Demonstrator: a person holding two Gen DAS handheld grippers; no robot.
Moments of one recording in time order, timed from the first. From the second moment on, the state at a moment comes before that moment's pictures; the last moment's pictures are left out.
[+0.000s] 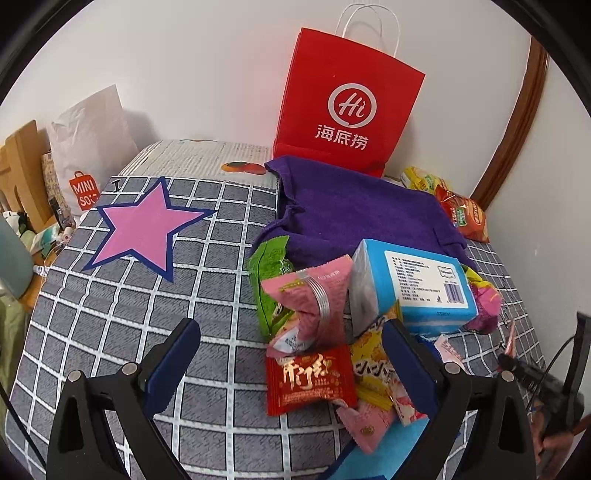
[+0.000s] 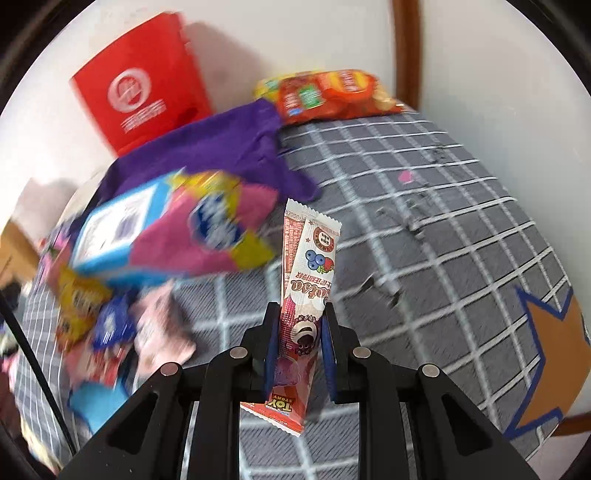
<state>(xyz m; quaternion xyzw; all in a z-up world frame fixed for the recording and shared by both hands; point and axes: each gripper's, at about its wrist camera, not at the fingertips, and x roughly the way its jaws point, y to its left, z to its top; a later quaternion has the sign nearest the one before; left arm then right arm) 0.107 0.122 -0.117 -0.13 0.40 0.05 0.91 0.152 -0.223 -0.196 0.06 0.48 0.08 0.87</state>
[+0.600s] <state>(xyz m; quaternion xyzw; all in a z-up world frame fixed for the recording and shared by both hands) 0.095 0.118 -0.130 -0.14 0.42 0.04 0.90 0.115 -0.203 -0.218 0.04 0.46 0.08 0.88</state>
